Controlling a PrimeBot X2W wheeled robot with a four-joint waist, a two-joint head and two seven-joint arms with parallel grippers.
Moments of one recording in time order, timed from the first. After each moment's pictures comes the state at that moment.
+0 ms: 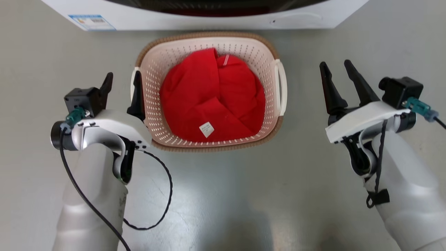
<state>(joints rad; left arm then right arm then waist) -0.67 0.05 0.01 0.71 -0.18 -0.06 -0.26 -0.70 -0.20 0.30 0.67 0.54 0.12 -0.25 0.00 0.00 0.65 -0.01</state>
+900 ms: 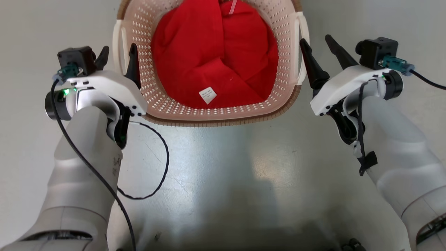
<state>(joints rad) -0.96 0.06 0.02 1.08 -0.19 -0.08 -0.26 -1.00 -0.18 0.61 0.98 0.74 0.12 -0.25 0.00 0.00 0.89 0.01</state>
